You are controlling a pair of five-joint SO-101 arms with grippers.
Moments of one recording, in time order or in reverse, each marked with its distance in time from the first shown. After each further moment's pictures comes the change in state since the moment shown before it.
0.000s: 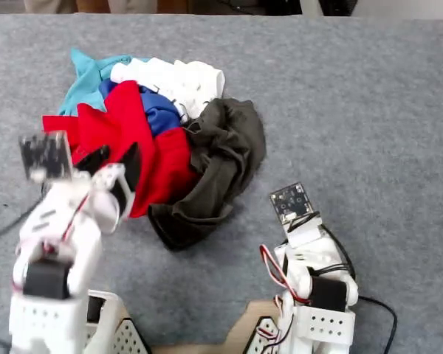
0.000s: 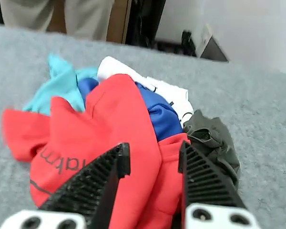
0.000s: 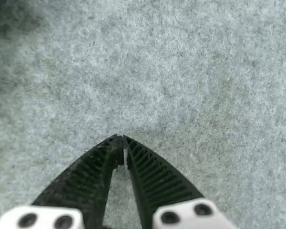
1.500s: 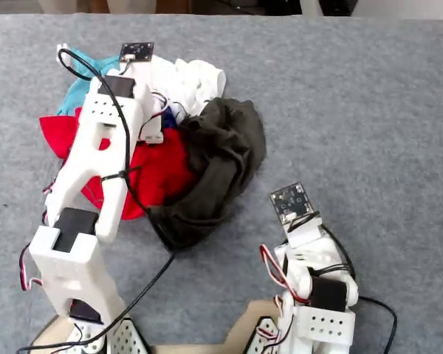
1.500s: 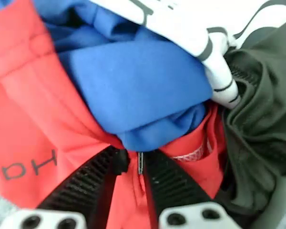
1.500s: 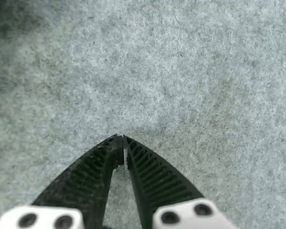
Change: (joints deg) left arm 2.2 87.5 -68.7 30.8 -3.1; right arm 0.0 0.0 0.0 0.0 0.0
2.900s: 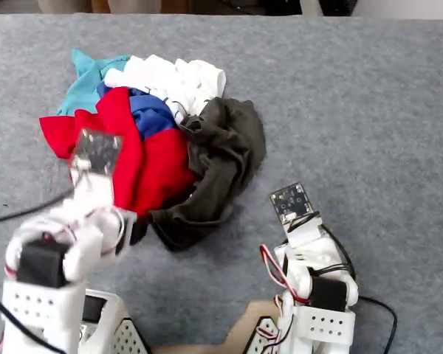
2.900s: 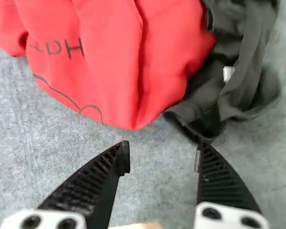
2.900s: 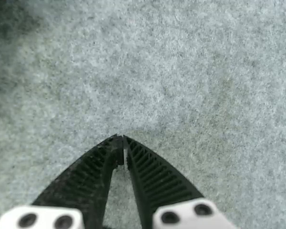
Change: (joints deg) left arm -0.9 -85.8 61.6 5.4 -15.7; right arm 0.0 0.0 0.0 0.0 0.0
